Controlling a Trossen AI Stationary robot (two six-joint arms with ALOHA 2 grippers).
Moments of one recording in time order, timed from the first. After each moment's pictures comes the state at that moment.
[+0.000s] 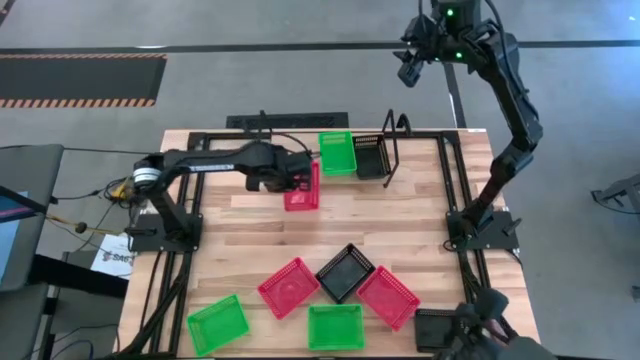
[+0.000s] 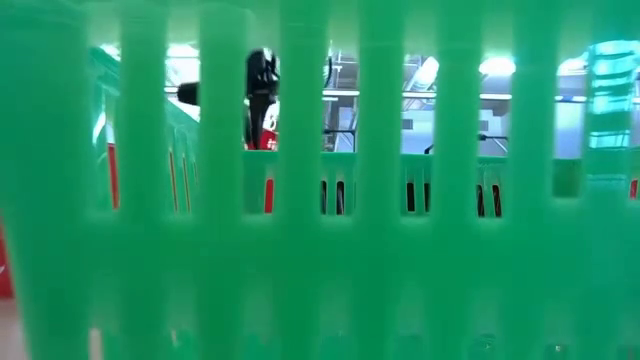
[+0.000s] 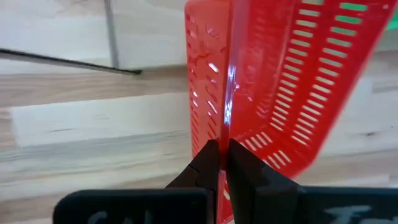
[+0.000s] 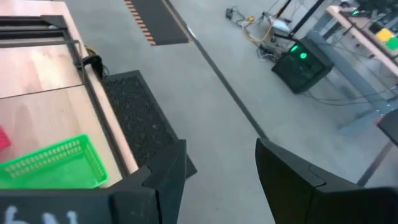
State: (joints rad) left arm 0.23 1.73 1.47 -1.10 -0.18 -1.27; right arm -0.91 1.71 2.35 -1.13 -0.08 -0.51
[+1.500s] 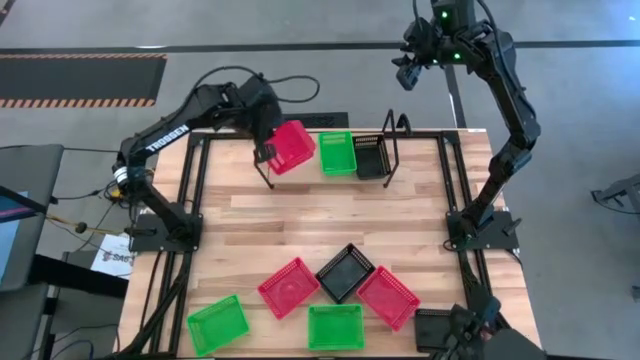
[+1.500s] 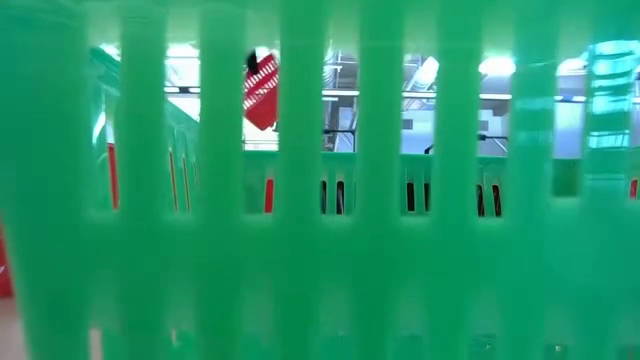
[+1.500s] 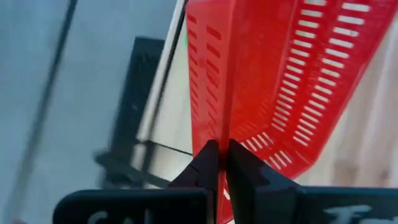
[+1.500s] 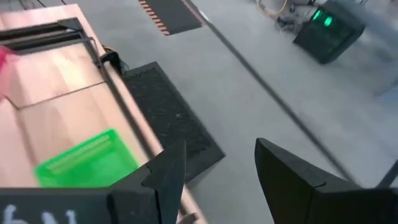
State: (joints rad) left arm 0.53 1.60 1.85 -1.29 -0.09 0.35; right arm -0.91 1.72 2.35 -1.21 -0.11 -0.35
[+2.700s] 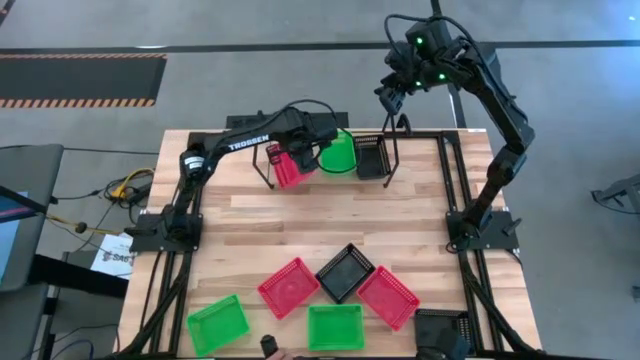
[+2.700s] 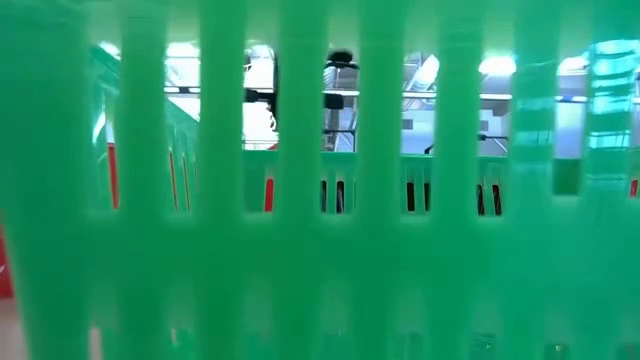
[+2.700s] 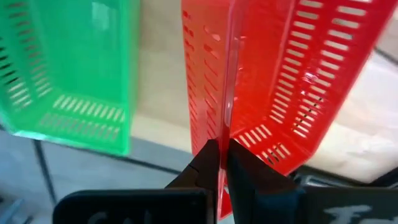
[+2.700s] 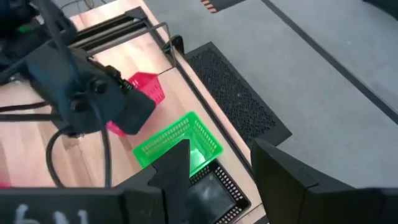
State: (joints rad) left arm 0.39 2.10 2.07 -1.40 -0.35 1.62; right arm -0.70 1.72 2.35 -1.34 -0.11 -0.11
